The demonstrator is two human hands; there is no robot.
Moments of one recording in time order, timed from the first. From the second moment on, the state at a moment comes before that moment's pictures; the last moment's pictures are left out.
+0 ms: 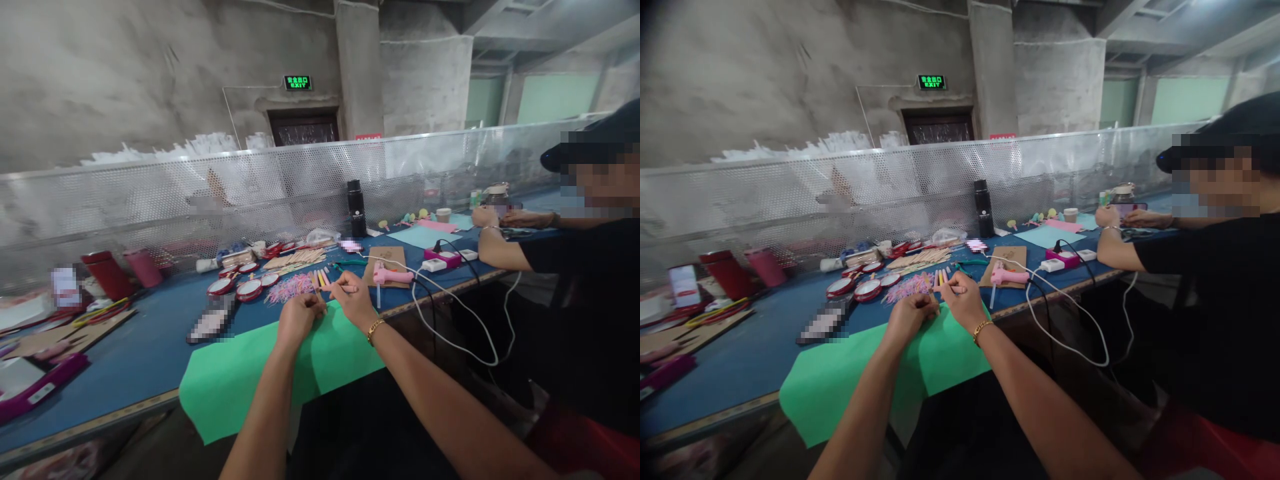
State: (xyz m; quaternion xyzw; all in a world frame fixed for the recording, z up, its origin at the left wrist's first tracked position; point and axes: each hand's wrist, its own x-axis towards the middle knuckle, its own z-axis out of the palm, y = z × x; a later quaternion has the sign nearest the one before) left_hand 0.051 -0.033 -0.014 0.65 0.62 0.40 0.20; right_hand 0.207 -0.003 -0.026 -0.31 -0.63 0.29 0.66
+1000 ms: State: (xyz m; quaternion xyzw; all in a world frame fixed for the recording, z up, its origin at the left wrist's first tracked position) left_hand 0.049 -0.034 -0.013 0.65 0.62 0.39 0.20; right_hand 0.204 -0.005 -0.024 -0.30 -0.60 0.32 0.67
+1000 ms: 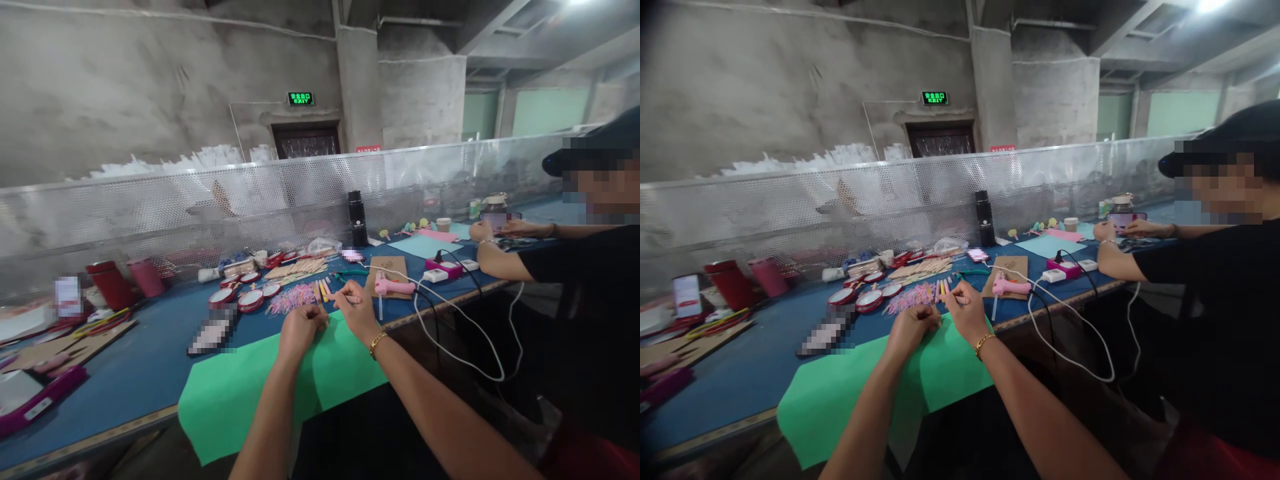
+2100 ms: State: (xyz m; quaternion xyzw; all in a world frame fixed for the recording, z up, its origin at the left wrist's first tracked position) left_hand 0.054 -0.049 -0.012 0.65 0.65 0.36 0.17; right_hand 0.202 -0.003 -0.029 -0.30 -0.68 0.31 0.59
